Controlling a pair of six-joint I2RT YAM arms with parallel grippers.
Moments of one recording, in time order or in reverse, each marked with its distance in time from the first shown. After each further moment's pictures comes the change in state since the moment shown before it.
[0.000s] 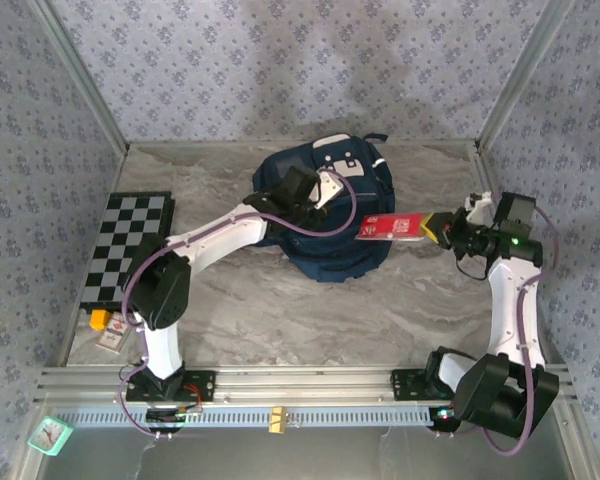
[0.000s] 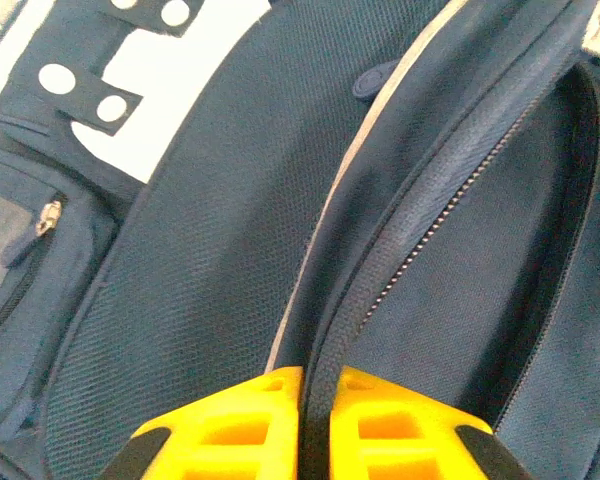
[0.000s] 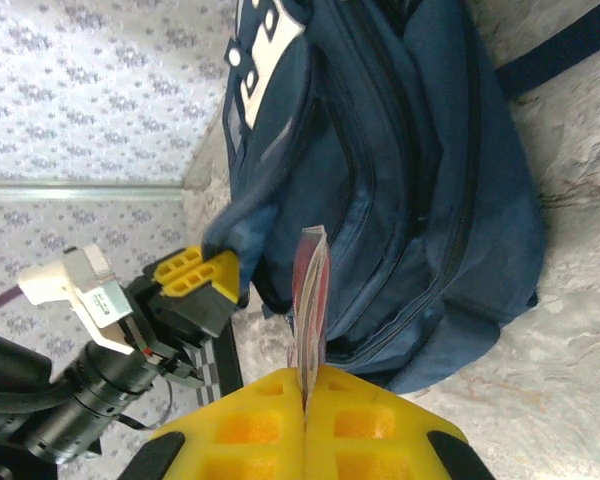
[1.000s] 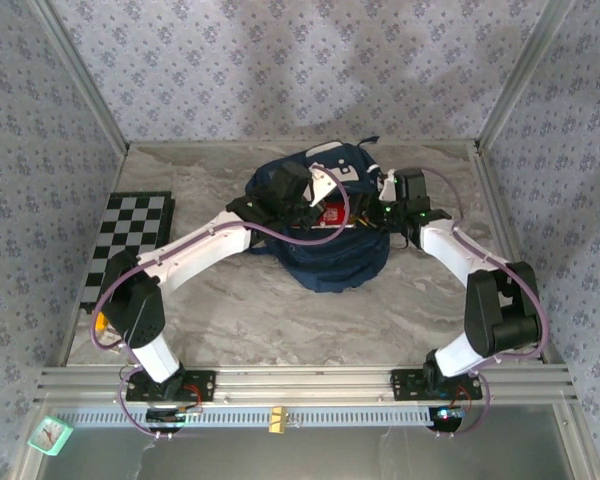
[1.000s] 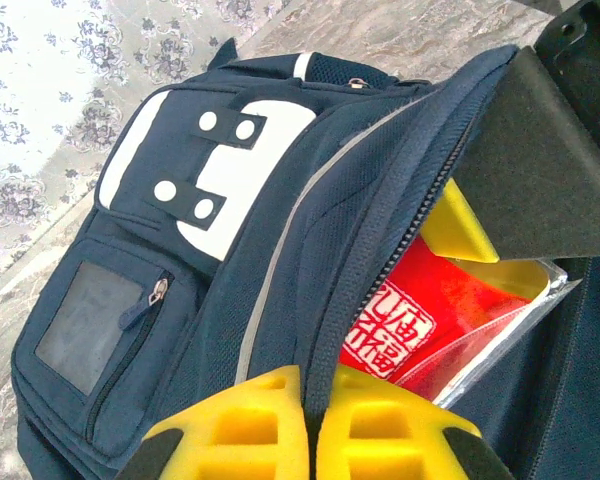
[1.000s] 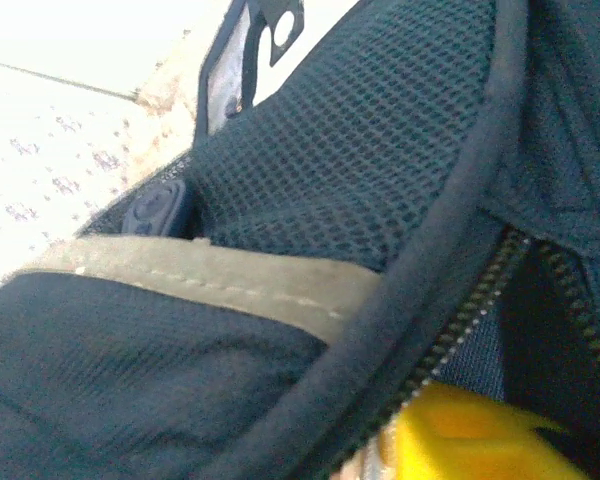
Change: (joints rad) left arm -0.045 -0.159 -0.053 -0.008 -0.090 0.027; right arm 0.545 0.426 0.020 0.599 0.337 0.137
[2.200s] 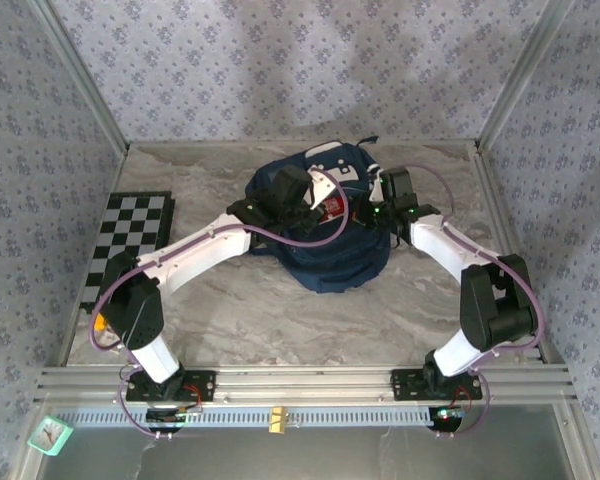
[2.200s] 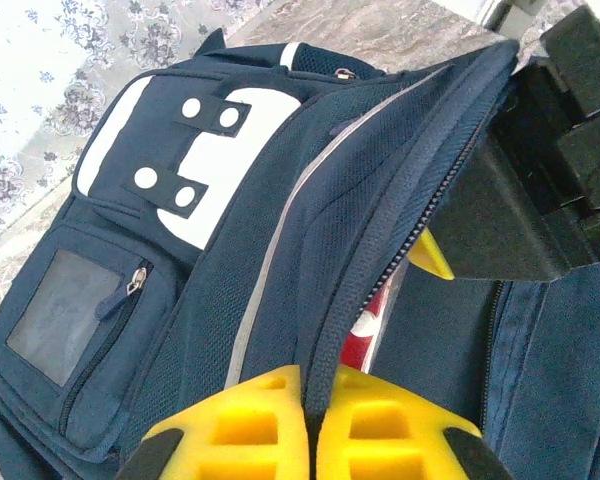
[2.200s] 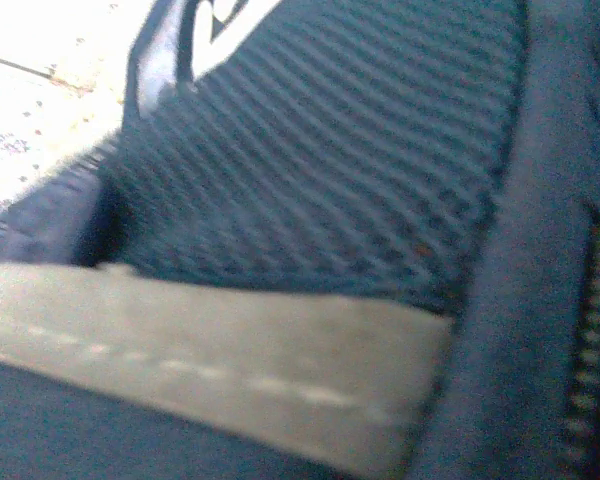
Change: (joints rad) left arm -0.009 -0.010 -0.026 0.007 0.011 -0.062; right arm 0.078 0.051 0.059 -0.059 0.157 -0.065
